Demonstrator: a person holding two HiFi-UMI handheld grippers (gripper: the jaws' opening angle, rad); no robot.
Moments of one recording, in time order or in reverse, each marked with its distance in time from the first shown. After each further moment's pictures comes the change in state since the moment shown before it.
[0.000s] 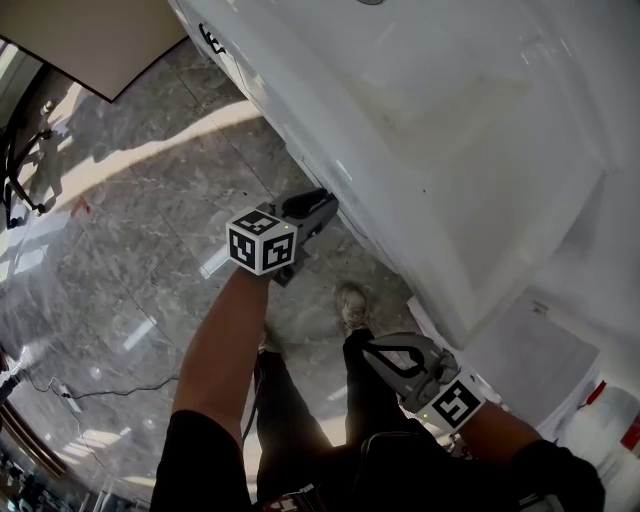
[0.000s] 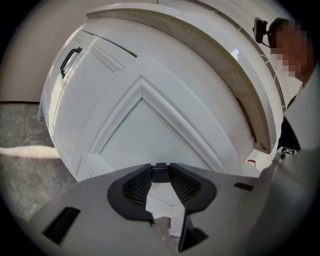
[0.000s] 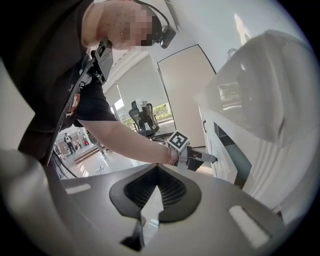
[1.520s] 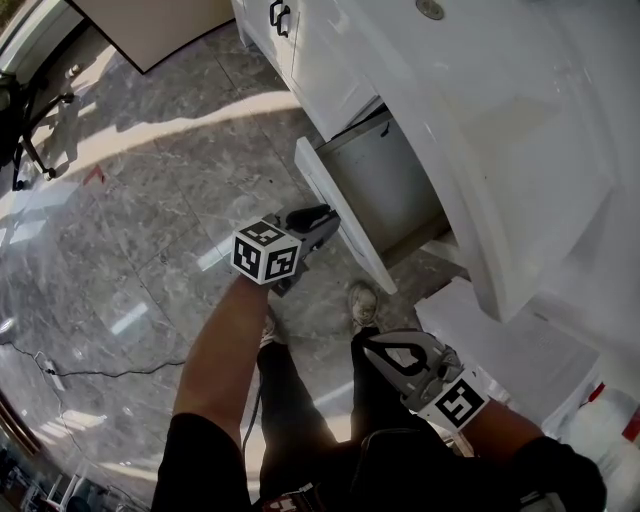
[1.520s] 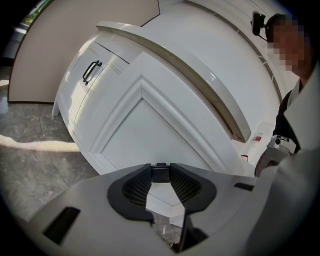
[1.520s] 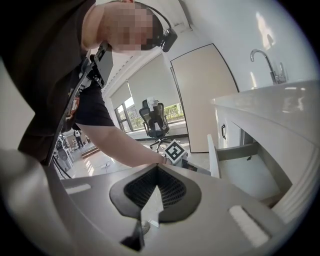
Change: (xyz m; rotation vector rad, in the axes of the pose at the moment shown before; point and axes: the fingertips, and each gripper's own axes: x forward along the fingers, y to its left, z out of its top) left arm -0.108 0.011 -0.047 -0.008 0.009 0.025; right arm 0.055 0.071 0.024 -0.080 -0.001 0.080
